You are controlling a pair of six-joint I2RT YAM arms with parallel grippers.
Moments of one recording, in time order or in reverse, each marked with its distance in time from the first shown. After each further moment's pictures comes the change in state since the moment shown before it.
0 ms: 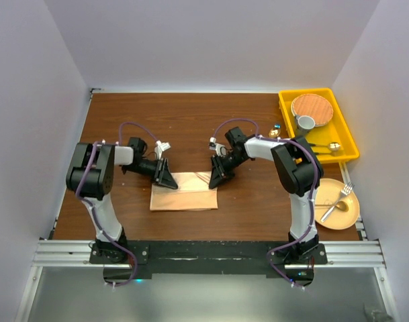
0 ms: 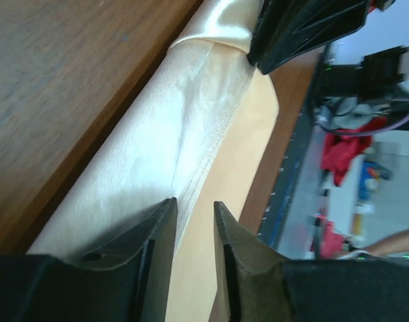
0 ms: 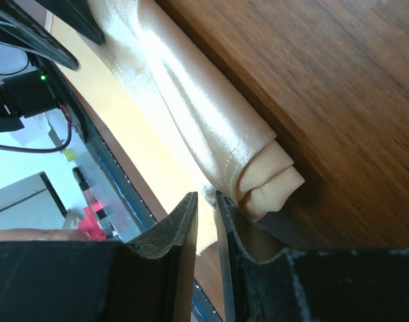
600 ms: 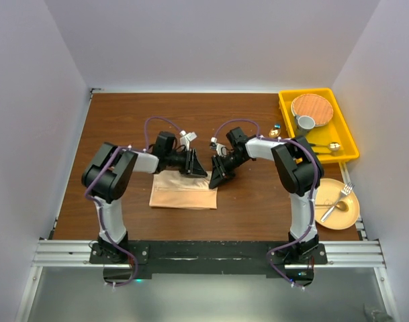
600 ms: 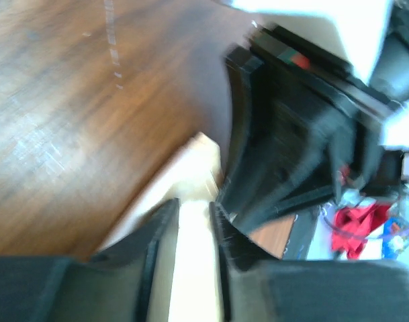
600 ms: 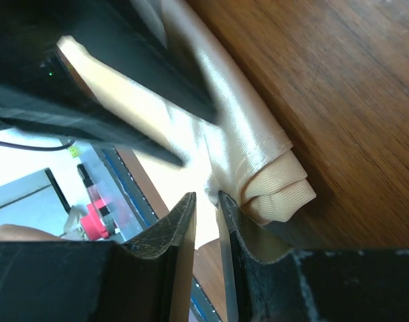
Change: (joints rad) left arm -0.311 0.037 -0.017 0.789 -0.244 -0.698; right arm -0.004 0.000 -0.009 0.012 -0.038 -0.008
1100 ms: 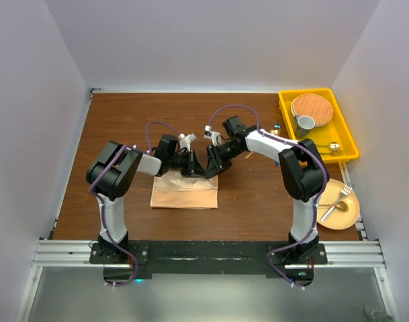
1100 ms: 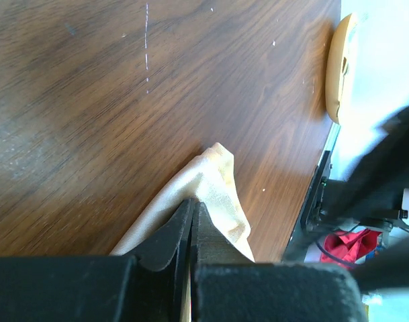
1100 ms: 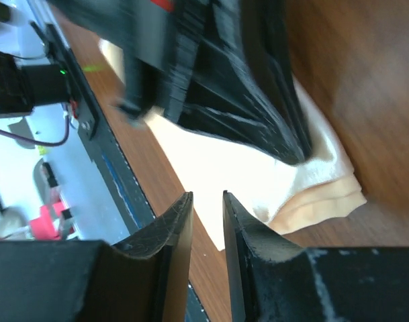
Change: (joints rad) left arm -0.017 0.026 -0.017 0.050 -0.087 -0.110; right arm 0.029 -0.098 0.138 -0.091 0.032 -0.100
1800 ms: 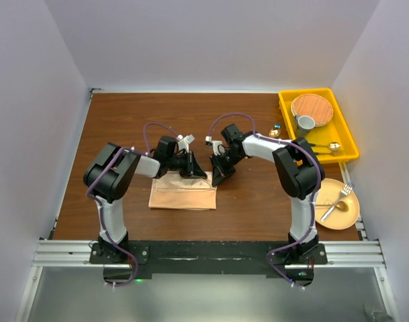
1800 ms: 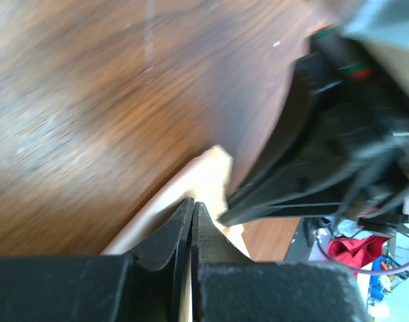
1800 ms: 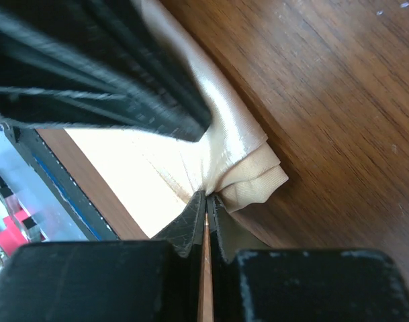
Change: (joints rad) left arm -0.004 -0.048 -0.037 0.009 -0.029 -0.014; right arm 0.019 0.057 -0.079 -0.003 0.180 -0.031
